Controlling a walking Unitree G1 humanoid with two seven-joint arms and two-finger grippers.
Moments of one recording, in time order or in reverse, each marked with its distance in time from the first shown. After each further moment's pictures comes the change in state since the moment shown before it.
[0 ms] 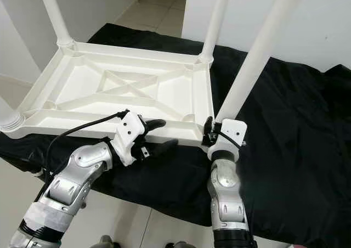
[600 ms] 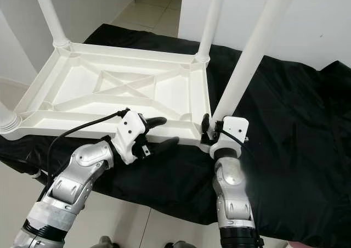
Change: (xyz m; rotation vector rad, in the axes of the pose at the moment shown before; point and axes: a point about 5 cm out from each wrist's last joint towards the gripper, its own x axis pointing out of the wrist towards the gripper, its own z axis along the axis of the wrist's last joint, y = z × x) left arm 0.004 0.000 0.000 0.013 -0.019 0.014; right arm 0.006 -0.003 0.005 -0.014 -0.029 0.127
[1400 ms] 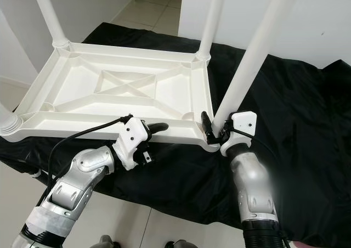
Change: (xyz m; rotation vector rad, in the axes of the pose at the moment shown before) left arm -0.004 -0.009 -0.003 0.019 0.025 -0.032; right arm 0.010 -0.017 0.009 -0.006 -0.042 0.376
